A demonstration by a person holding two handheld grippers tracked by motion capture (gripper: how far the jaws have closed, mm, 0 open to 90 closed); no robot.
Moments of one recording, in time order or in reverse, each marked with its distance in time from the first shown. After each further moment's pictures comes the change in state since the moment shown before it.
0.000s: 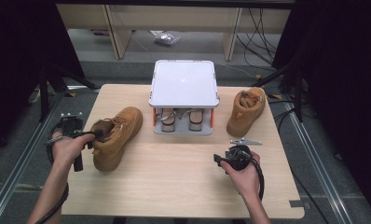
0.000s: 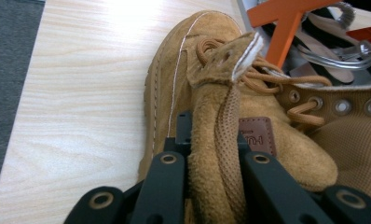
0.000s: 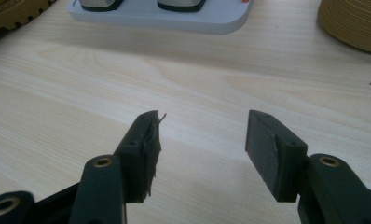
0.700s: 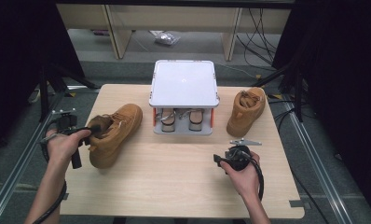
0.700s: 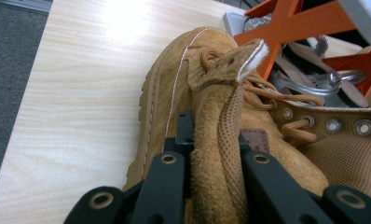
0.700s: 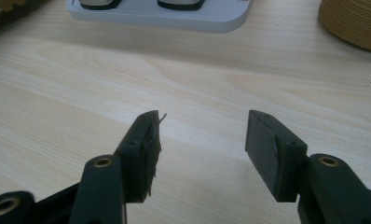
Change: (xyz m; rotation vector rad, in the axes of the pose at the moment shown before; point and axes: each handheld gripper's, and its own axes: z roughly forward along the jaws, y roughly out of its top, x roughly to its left) left arm 0.000 0.010 -0.013 -0.057 -0.043 -0.046; right arm 0.002 -0.001 0.000 0.011 0.015 0.016
